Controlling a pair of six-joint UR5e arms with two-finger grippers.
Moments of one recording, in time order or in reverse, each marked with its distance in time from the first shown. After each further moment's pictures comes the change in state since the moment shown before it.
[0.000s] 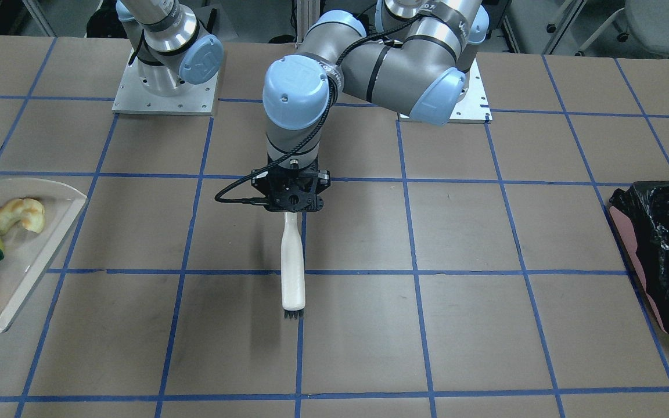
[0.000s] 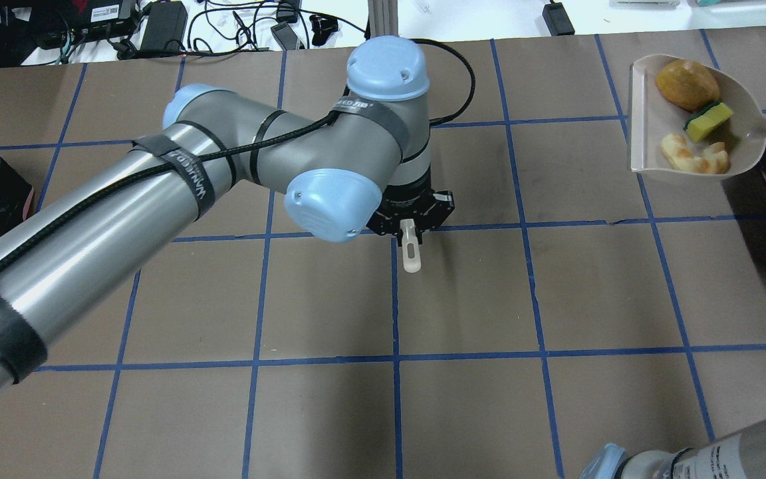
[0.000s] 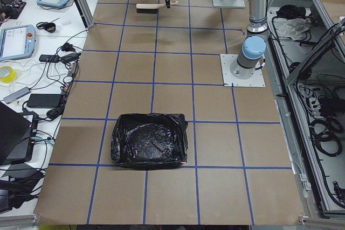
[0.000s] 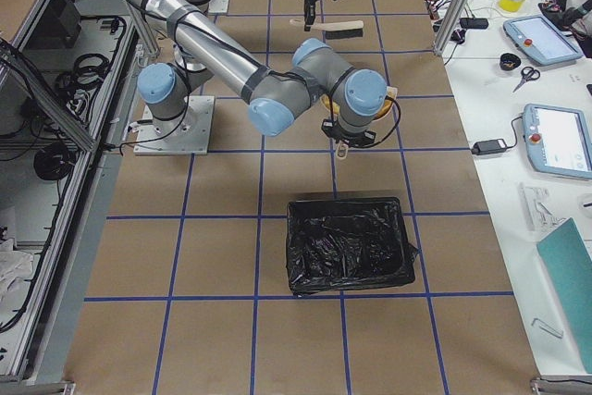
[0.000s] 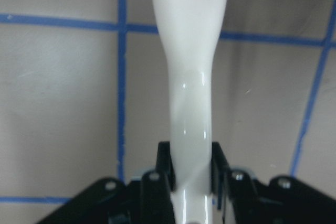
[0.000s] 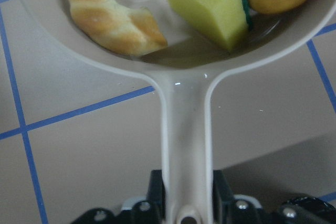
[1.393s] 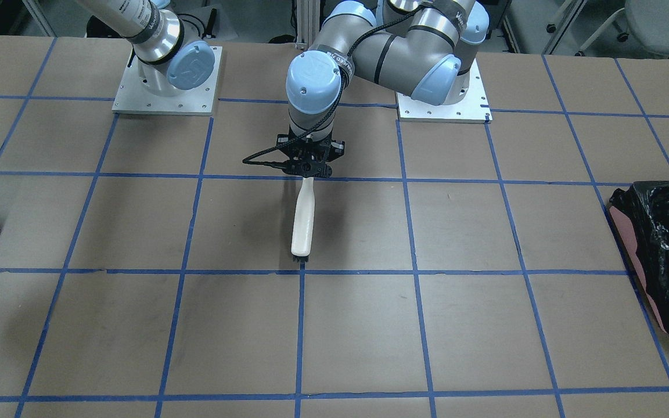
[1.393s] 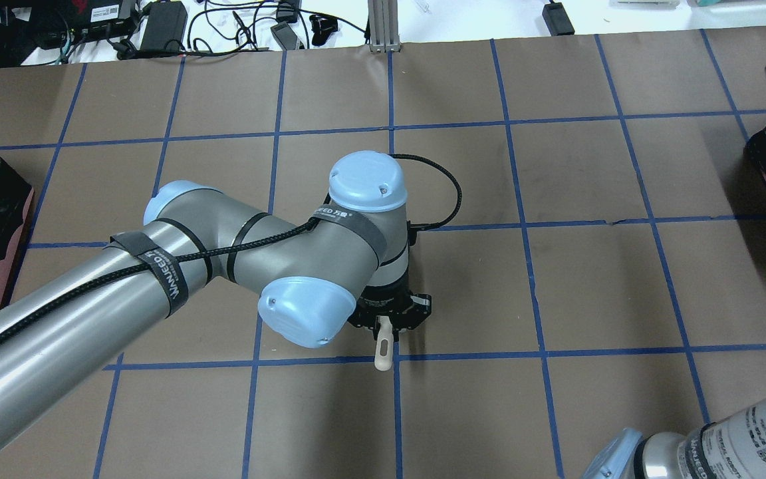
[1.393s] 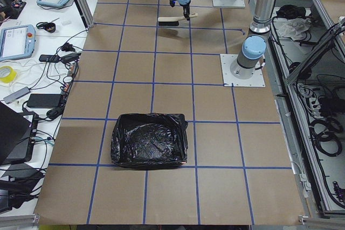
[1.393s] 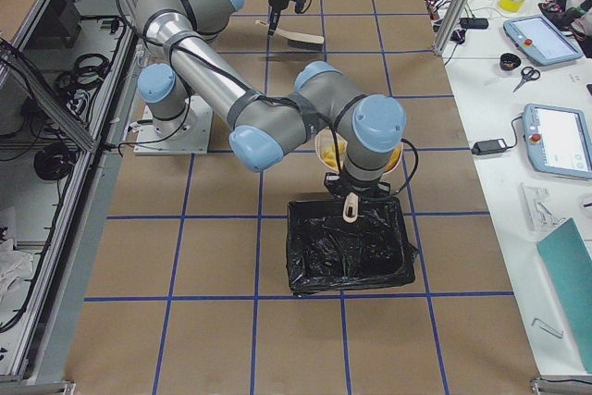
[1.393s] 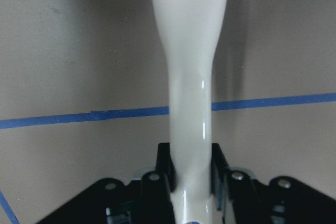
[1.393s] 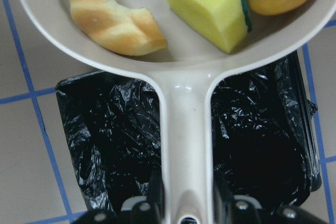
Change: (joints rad) left arm -0.049 0.093 -0.243 0.006 -0.024 0.095; right arm -0.148 0.177 -0.361 0.014 -0.224 -0.234
